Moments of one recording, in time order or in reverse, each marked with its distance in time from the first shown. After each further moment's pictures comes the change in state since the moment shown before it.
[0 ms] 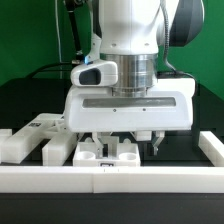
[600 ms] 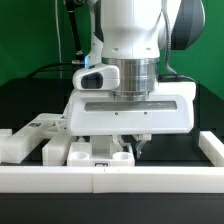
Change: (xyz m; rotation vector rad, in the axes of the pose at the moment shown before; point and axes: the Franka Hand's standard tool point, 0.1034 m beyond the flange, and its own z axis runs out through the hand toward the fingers) arm -0.001 -0.002 0.004 0.000 0.003 -0.004
